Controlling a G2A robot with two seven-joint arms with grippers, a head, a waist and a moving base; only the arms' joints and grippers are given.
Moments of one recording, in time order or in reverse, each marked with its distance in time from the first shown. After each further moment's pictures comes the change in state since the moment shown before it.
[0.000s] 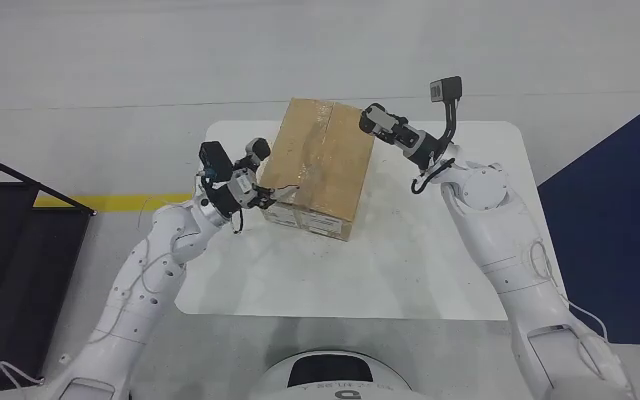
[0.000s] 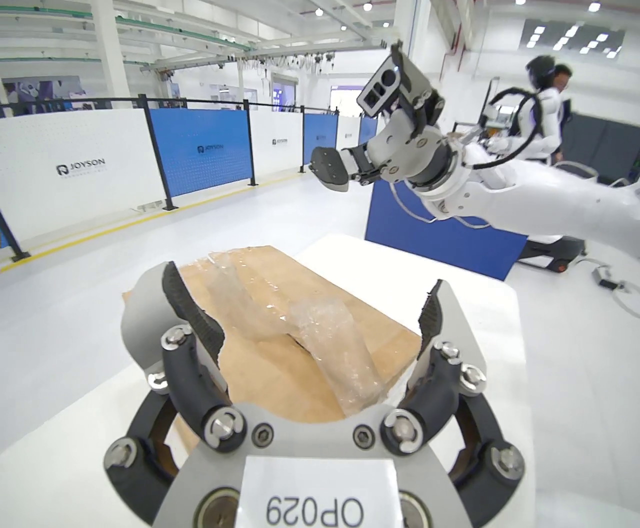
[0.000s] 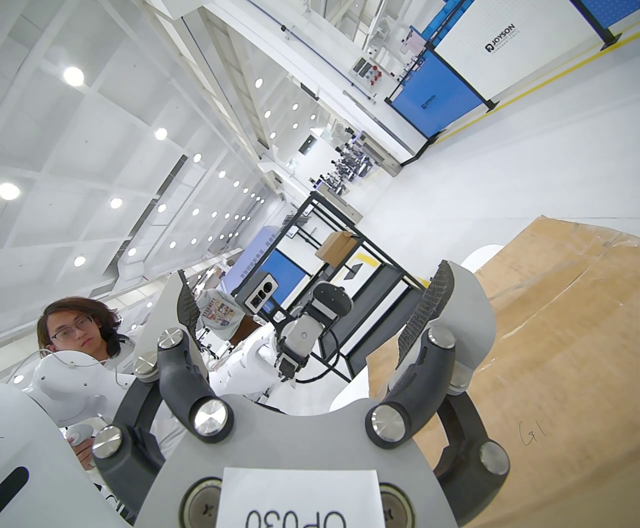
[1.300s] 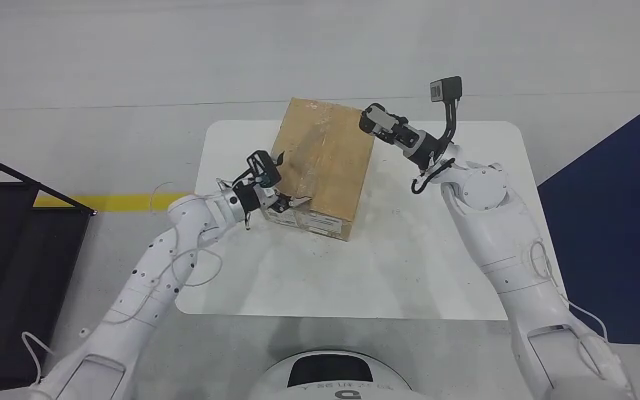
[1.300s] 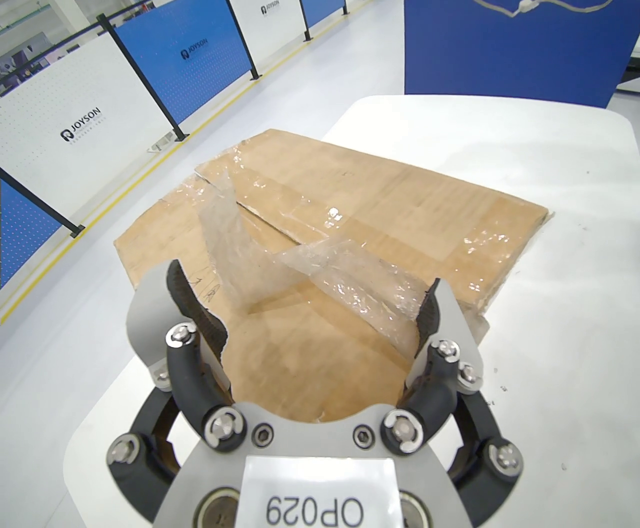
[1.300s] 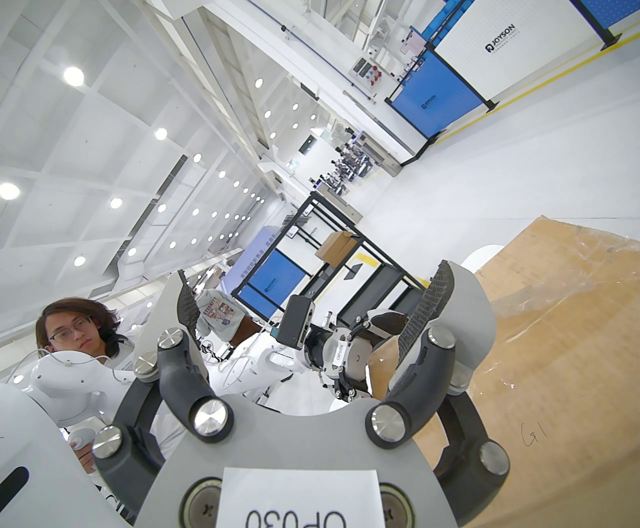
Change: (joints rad) left arm -0.121 -0.027 0.122 0.133 0.254 0.055 -0.072; right arm 0.000 0.000 0.000 0.000 0.000 0.000 0.000
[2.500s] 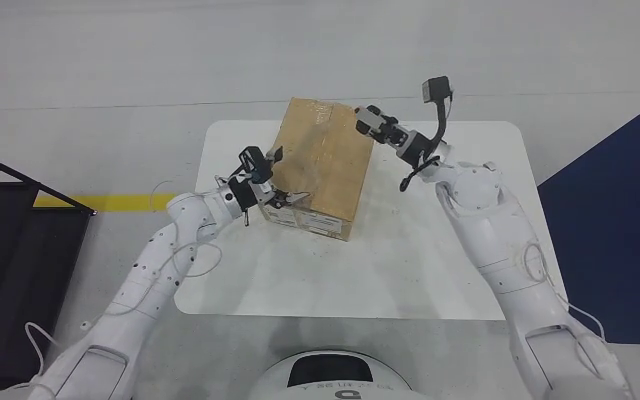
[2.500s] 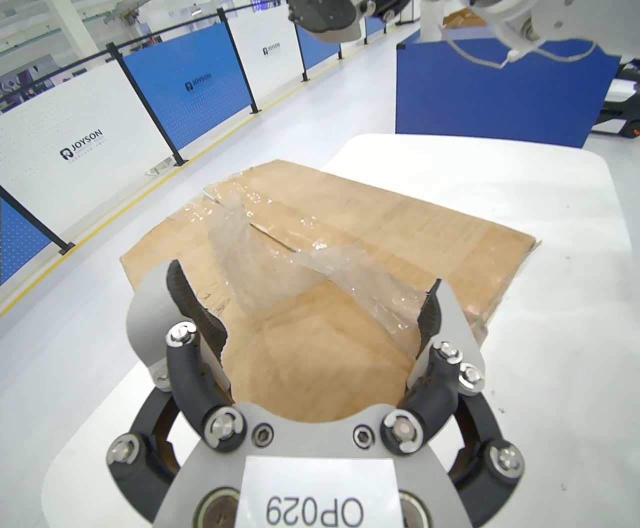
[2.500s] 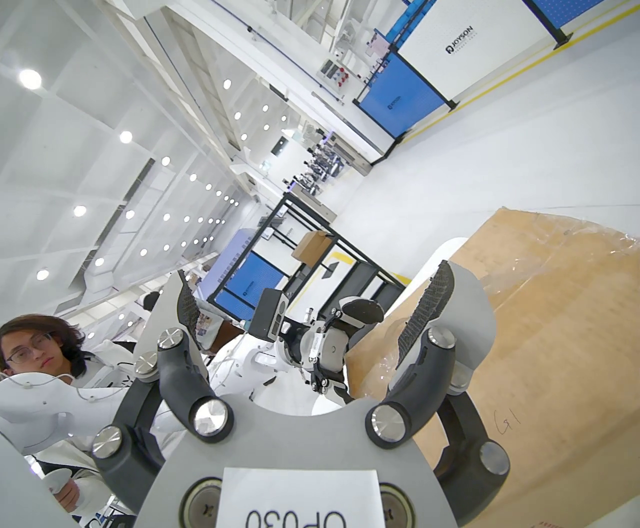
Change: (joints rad) left arm -0.039 -0.009 0.013 0.087 -0.007 -0.022 0.126; right arm 0.015 -0.011 -0.038 -0.026 -0.155 0.120 -0.073
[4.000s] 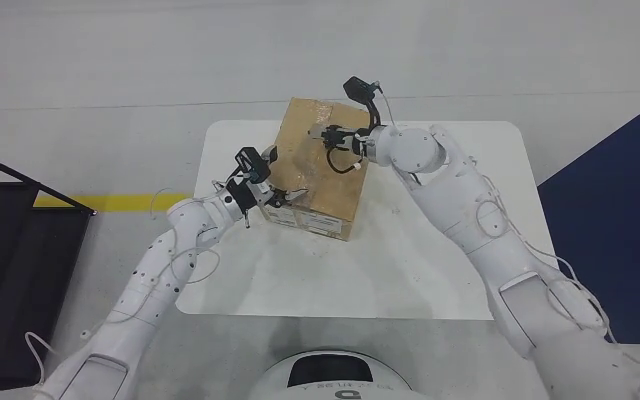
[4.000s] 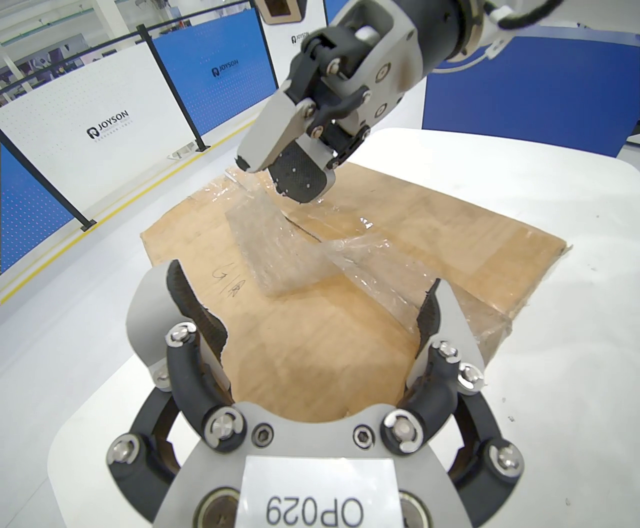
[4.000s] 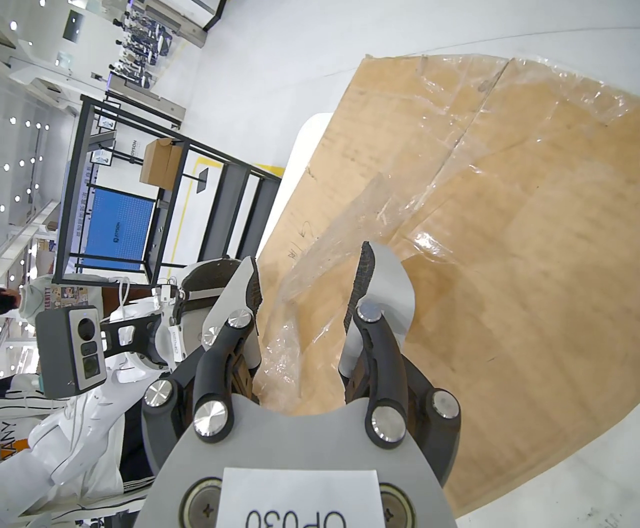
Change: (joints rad) left arm 0.051 -0.004 -0.030 -0.041 -0.056 0.063 -0.041; right arm 0.310 -0.120 -0.310 0.283 -0.234 0.478 0.120
